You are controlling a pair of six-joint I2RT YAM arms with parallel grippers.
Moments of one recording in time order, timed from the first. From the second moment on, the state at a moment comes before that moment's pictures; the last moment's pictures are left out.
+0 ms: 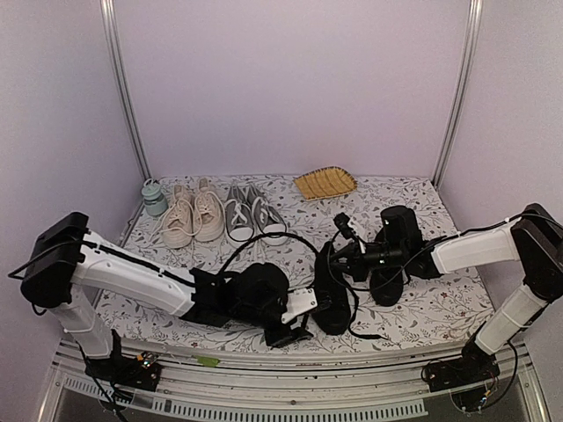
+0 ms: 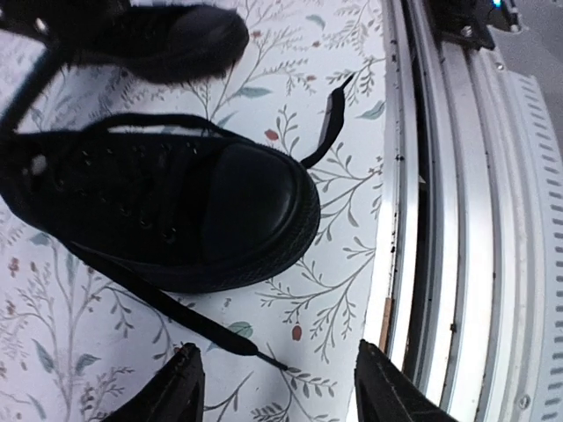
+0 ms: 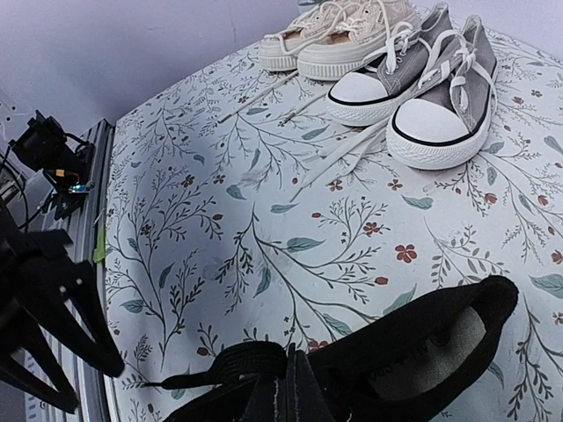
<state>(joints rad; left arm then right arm) -1.27 1.73 0.92 0.04 0.01 0.10 0.64 1.58 0.69 0.36 -0.59 0.01</state>
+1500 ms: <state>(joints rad) -0.81 2.02 1.26 0.21 0.69 0.56 0.61 1.65 0.75 0.42 -0.69 -0.13</state>
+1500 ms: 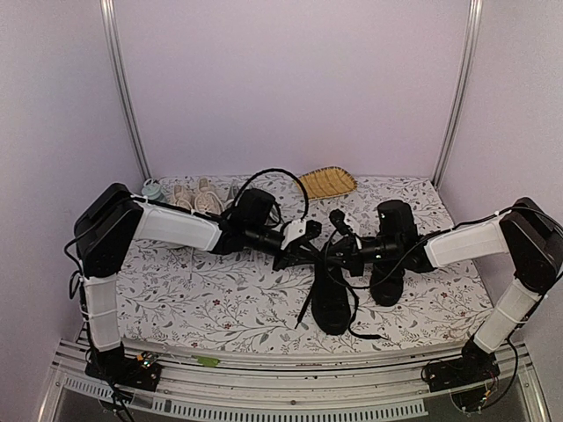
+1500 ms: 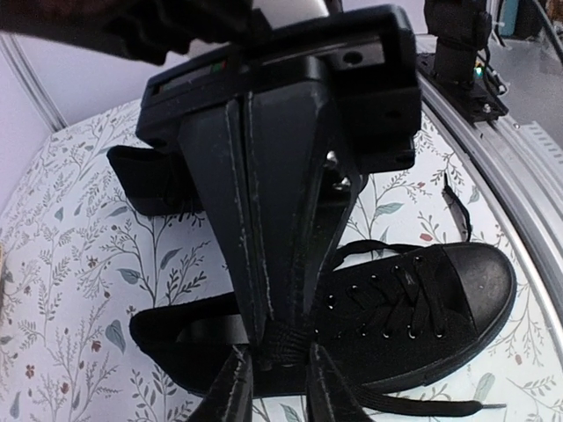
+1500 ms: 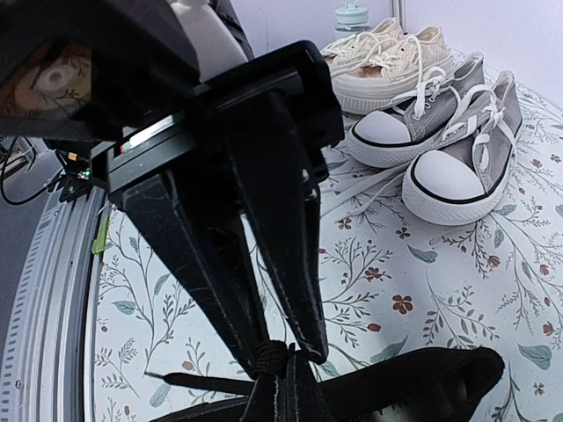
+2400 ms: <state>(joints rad) -0.84 2.01 1.13 0.41 0.63 0.41 0.60 1.61 0.77 0.24 -0.67 -0.18</state>
